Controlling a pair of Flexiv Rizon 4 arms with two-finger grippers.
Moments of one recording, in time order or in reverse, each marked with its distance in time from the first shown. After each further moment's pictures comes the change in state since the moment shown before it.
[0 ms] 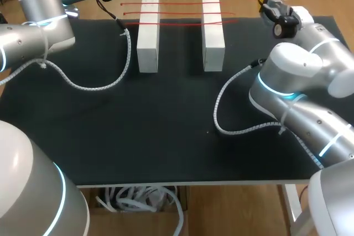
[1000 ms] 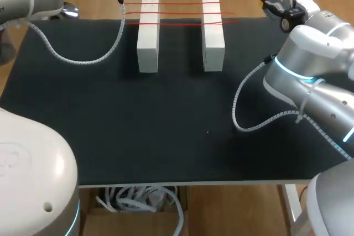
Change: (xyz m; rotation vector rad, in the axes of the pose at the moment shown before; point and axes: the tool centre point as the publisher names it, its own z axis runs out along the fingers) left arm 0.005 -0.003 0.011 -0.560 -0.088 -0.069; right arm 0.006 0.004 0.004 0.090 -0.070 -0.152
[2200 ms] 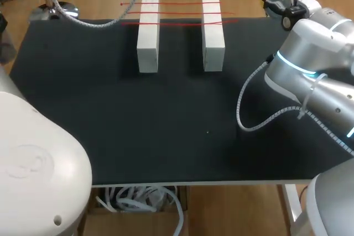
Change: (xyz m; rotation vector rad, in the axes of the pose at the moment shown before) left arm -0.009 0.000 0.051 -0.400 0.138 -0.005; right arm 0.002 0.001 -0.001 0.003 -0.022 -0.001
